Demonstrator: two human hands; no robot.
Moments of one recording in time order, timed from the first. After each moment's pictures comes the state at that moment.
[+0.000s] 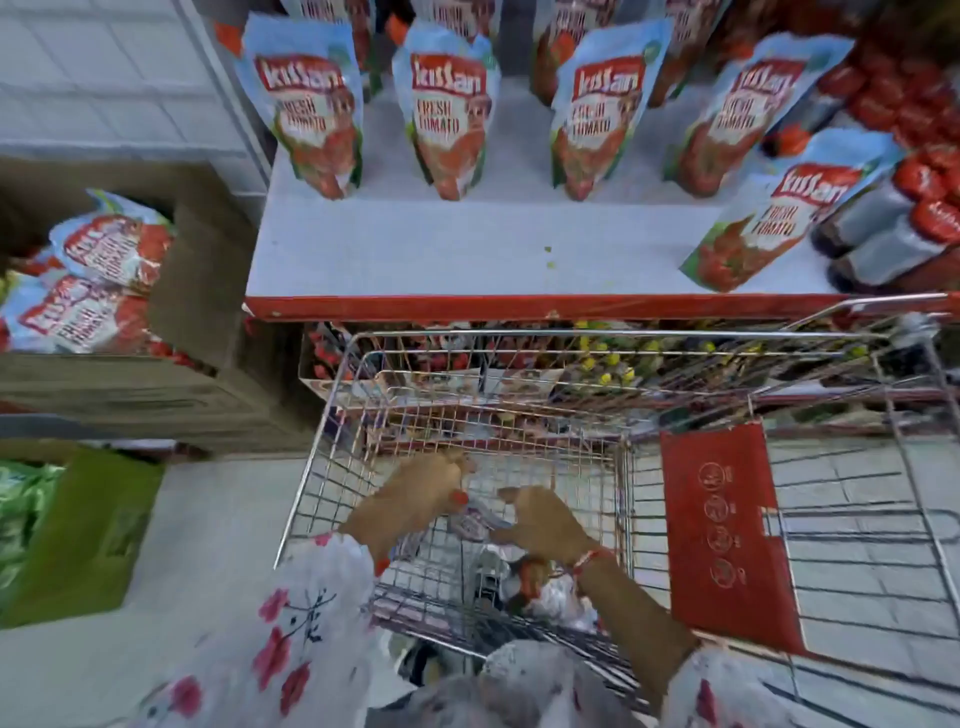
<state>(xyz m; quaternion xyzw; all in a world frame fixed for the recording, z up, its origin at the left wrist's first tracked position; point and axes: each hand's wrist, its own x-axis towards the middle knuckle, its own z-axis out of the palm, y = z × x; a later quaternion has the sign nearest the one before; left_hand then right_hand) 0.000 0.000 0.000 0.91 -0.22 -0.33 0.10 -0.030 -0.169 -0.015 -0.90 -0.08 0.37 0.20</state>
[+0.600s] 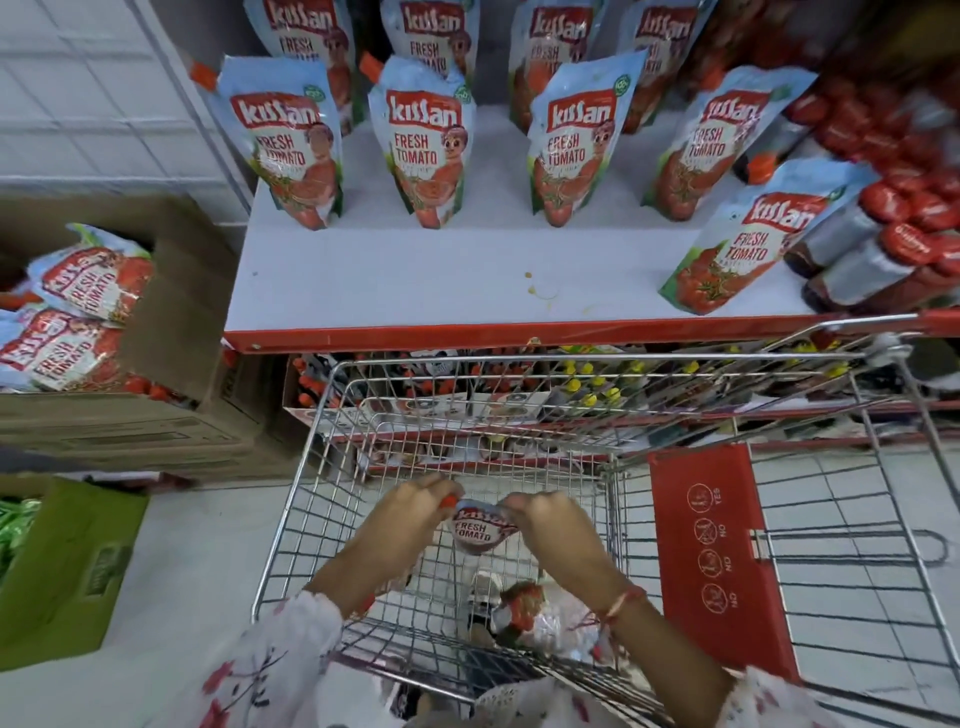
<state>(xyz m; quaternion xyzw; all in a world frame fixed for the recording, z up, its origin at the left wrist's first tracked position) -0.014 0.002 0.016 0.93 -0.16 -0.22 0.24 -0.025 -0.191 0.021 -0.96 -0.11 0.23 0.15</state>
